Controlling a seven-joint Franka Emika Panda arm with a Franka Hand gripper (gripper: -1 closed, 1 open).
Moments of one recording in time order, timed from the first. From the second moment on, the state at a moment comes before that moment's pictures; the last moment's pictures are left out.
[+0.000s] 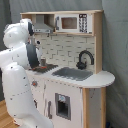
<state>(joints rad) -1.75 -0.24 2.35 -1.42 0.03 1.33 -0.17</state>
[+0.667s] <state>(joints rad) -1.70 -0.10 2.35 -1.55 -0.07 1.36 -0.11</state>
